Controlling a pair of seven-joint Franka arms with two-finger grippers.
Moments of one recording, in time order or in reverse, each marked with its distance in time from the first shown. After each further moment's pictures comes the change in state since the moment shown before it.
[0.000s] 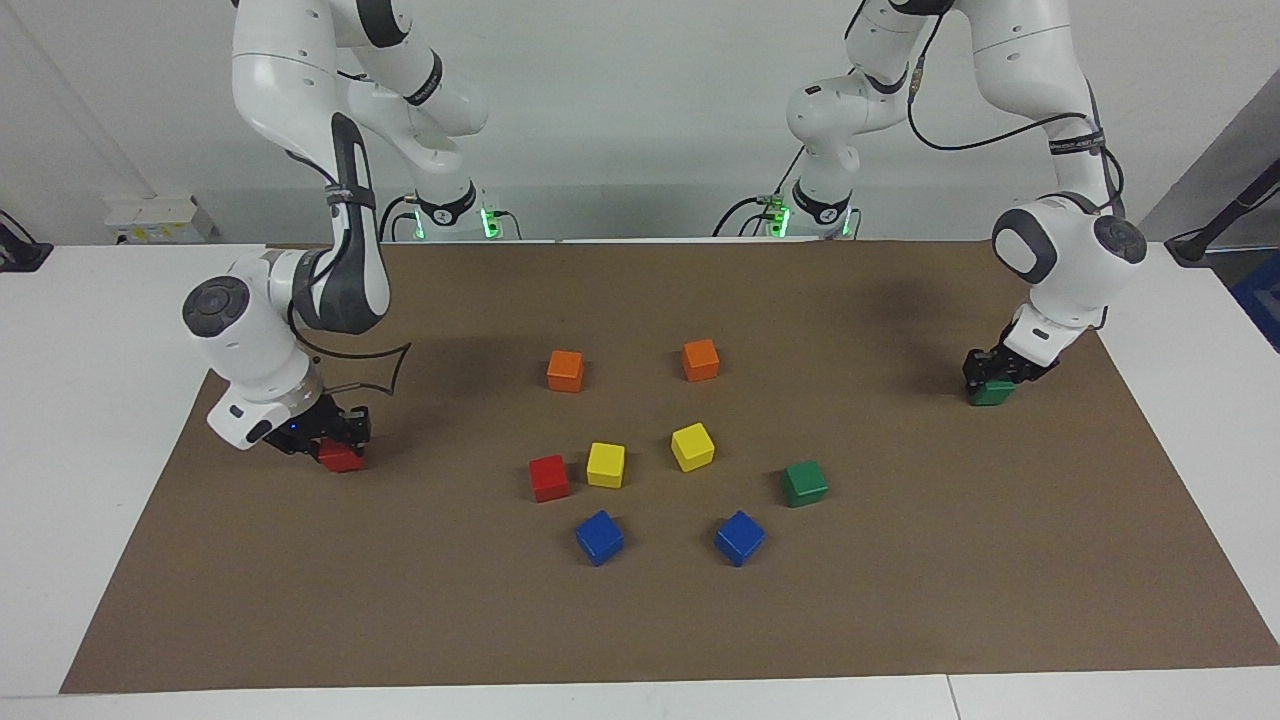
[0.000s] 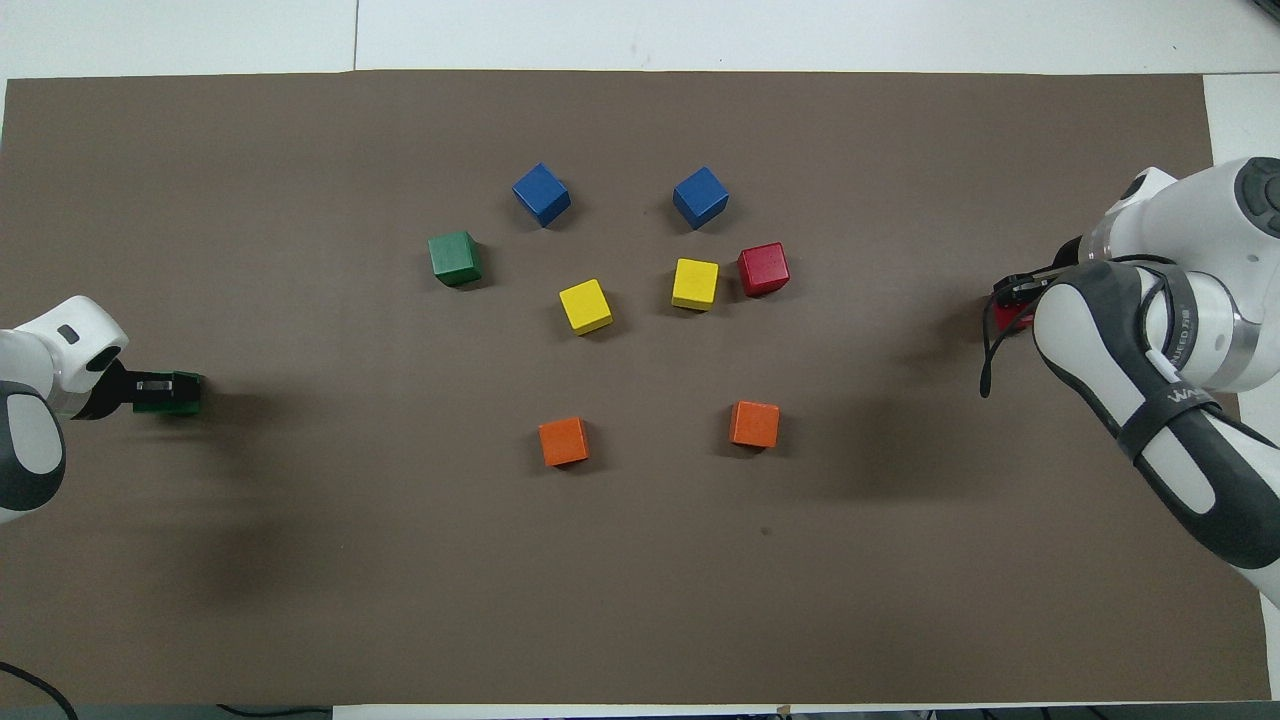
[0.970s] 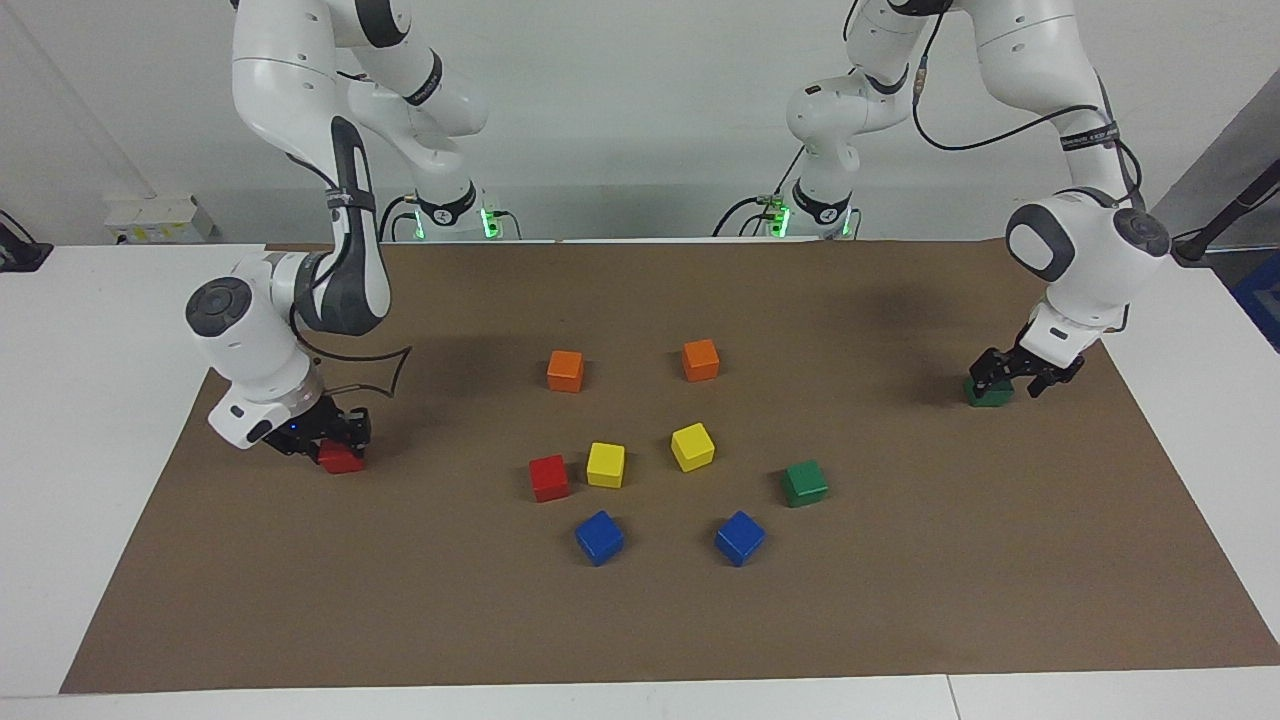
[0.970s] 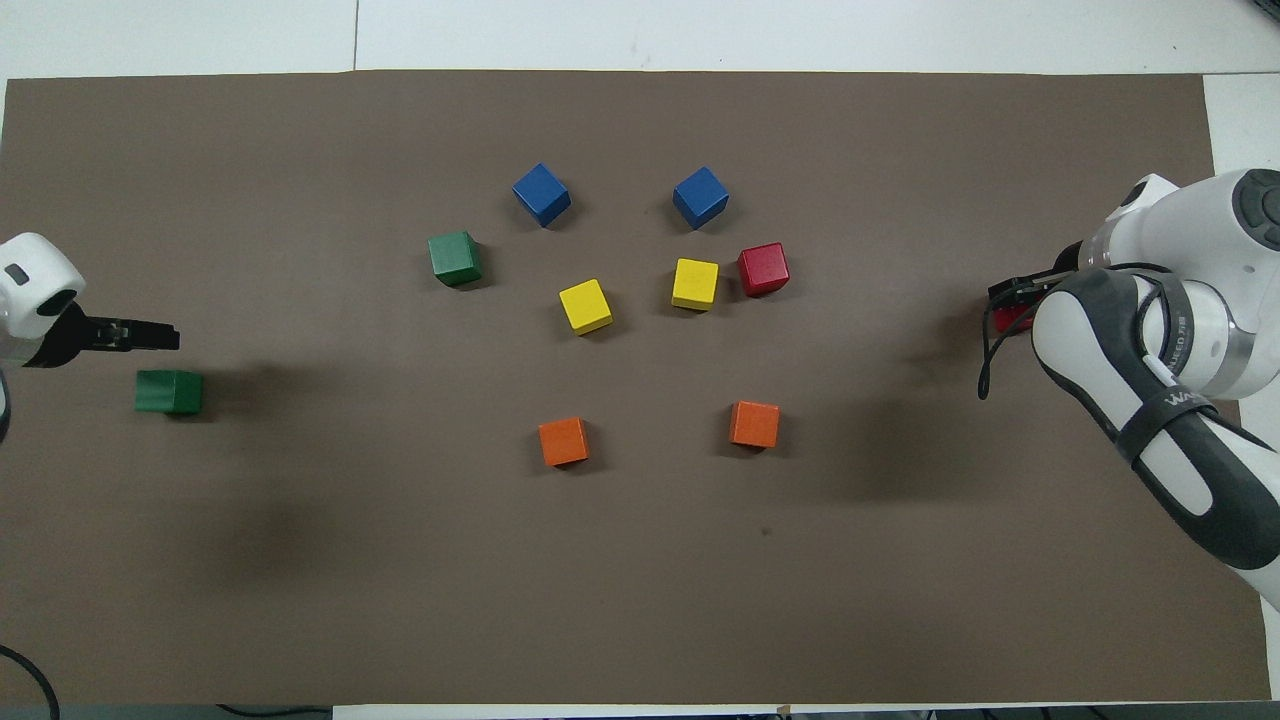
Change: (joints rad) left arm -0.025 0.003 -0.017 0.221 0.000 -0.161 0.002; right arm -0.007 0.000 0.000 -0.026 0.000 0.041 0.001
